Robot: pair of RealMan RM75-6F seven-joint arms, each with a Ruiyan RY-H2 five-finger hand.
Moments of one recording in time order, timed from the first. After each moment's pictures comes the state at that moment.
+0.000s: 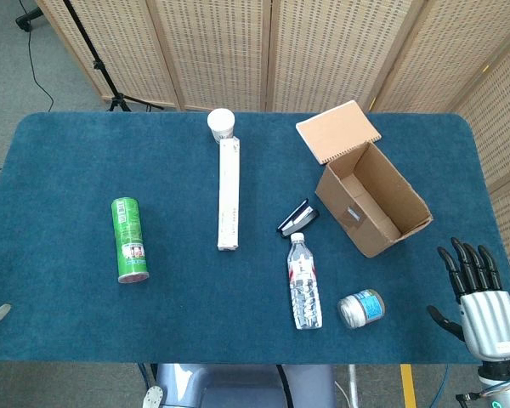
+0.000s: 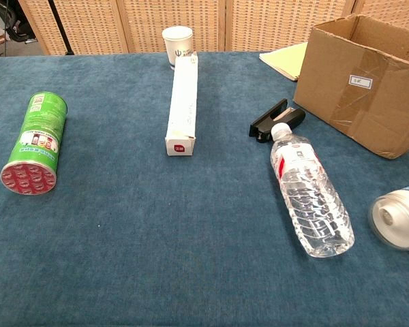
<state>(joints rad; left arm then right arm) 0.02 -1.03 -0.04 -1.64 1.51 1.59 -0.11 0.04 -1.13 0.03 -1.70 -1.70 1.68 -0.14</state>
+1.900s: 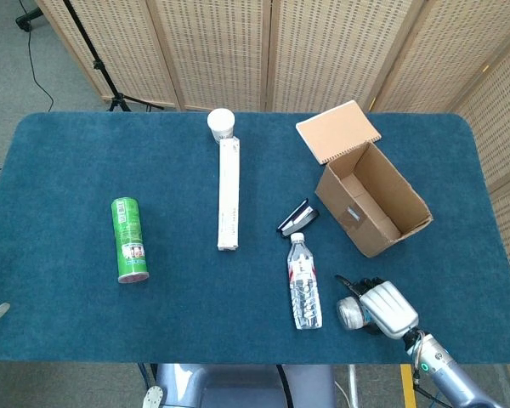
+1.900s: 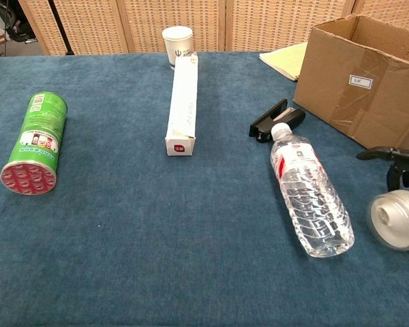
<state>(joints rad) 0.00 -1.00 -0.04 -1.65 1.48 1.54 -0.14 0.33 -1.28 -0.06 -1.49 -1.77 1.18 -0.06</state>
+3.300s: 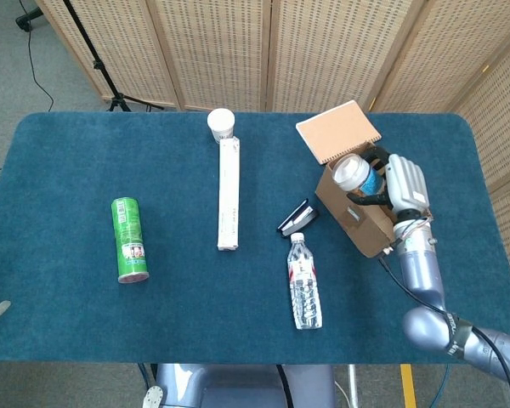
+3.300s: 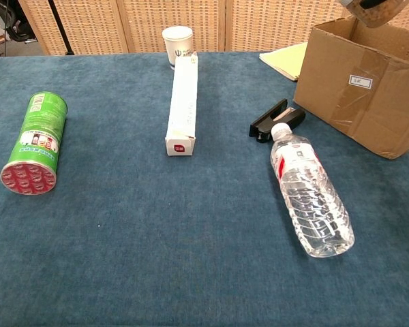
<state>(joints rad) -0.02 -0.98 -0.05 -1.67 1.46 1.50 -0.17 0.76 -1.22 0.48 -1.77 -0.53 1.15 -0.26</state>
